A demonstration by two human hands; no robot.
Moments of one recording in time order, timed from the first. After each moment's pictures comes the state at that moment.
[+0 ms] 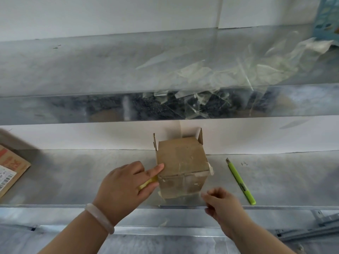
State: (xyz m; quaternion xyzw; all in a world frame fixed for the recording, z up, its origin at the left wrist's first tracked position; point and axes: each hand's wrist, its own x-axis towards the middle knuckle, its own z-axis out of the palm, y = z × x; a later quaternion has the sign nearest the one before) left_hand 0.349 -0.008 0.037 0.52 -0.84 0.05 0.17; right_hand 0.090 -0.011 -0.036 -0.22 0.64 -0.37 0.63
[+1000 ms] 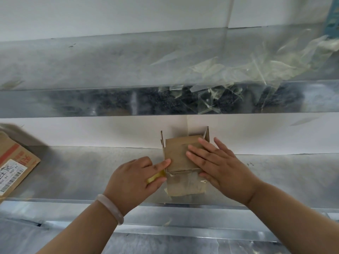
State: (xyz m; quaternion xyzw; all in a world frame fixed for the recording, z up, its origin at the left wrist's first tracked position) left_hand 0.350 -0.015 0.032 0.51 -0.84 0.05 0.19; right_hand 0.069 -0.074 0.005 -0.93 0.30 -0.18 -0.12
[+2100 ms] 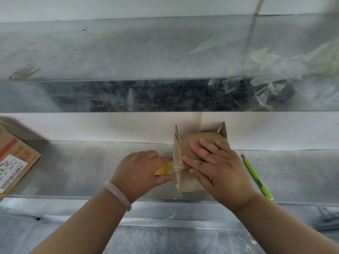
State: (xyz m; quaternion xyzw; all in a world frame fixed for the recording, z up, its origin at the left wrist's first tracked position) left_hand 0.374 -0.034 0.036 0.52 -0.85 0.06 0.12; right_hand 0.134 -0.044 0.012 -0.87 0.40 -0.29 -0.06
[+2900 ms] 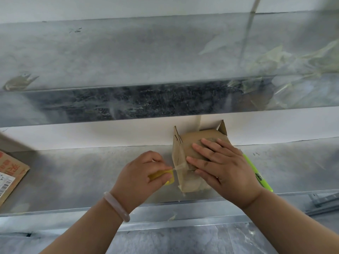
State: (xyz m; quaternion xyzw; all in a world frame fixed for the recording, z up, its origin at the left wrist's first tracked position) left_hand 0.393 -0.030 0.021 0.49 -0.80 -0.18 0.29; right_hand 0.133 -0.045 0.012 -0.87 0.39 -0.29 -0.08
